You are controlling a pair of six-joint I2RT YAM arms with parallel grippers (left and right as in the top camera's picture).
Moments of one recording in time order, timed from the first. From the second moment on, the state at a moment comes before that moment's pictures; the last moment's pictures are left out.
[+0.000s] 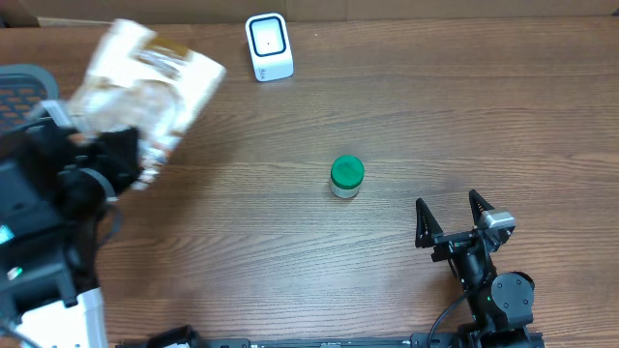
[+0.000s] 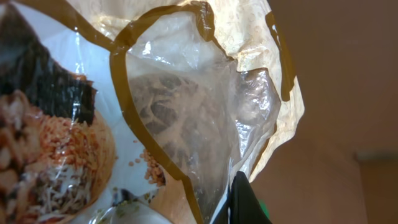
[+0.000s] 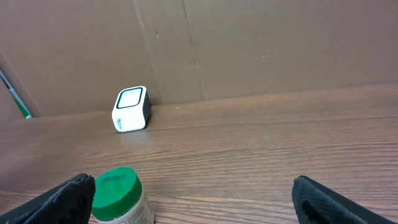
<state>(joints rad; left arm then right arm) 0.27 1.03 1.28 -0.93 0.40 -0.48 0.17 0.01 0.02 -0.03 -0.05 0.20</state>
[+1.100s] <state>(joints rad) -0.35 1.46 0.87 -0.49 0.24 -0.89 0.17 0.01 0.02 -0.03 -0.05 0.20</state>
